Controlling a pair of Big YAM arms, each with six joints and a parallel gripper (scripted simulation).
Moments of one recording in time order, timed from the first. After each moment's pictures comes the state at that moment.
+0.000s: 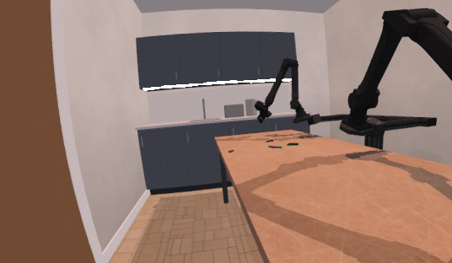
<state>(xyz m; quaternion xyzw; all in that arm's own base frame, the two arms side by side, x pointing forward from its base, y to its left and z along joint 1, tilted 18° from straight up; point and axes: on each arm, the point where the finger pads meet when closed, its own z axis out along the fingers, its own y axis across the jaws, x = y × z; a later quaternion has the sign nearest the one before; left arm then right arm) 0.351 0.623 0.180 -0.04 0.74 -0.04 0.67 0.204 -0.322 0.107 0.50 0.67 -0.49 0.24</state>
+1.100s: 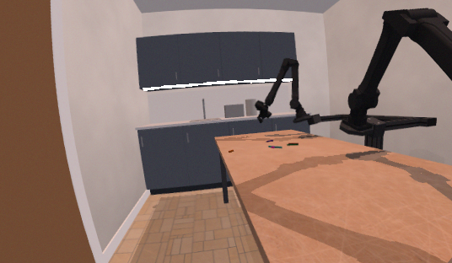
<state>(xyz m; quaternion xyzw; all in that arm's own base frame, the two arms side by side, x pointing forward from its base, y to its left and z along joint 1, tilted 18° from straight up) 0.351 0.623 0.180 -0.04 0.74 -0.04 0.67 0.198 -0.337 0.107 0.51 0.67 -0.47 0.25</state>
